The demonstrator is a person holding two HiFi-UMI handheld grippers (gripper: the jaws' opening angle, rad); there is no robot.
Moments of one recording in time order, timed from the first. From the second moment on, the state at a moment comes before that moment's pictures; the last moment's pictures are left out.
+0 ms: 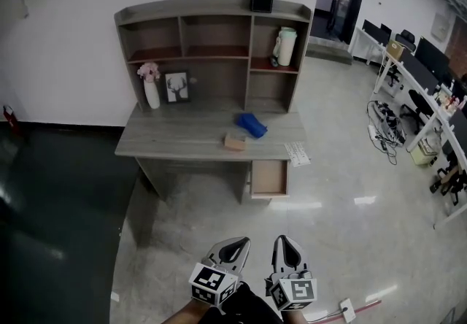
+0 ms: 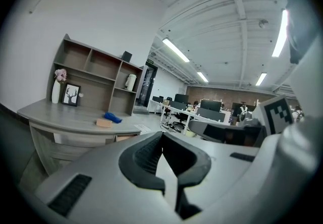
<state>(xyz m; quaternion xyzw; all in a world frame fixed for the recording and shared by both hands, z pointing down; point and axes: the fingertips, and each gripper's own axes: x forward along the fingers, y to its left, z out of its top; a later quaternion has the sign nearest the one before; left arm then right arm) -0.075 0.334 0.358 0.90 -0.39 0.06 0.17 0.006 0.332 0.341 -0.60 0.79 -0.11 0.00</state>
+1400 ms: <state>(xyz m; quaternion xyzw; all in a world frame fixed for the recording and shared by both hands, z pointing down) -0.060 0.231 0.363 0.89 -0.44 0.03 0.16 0.041 0.238 0.364 -0.59 0.80 -0.11 0.00</state>
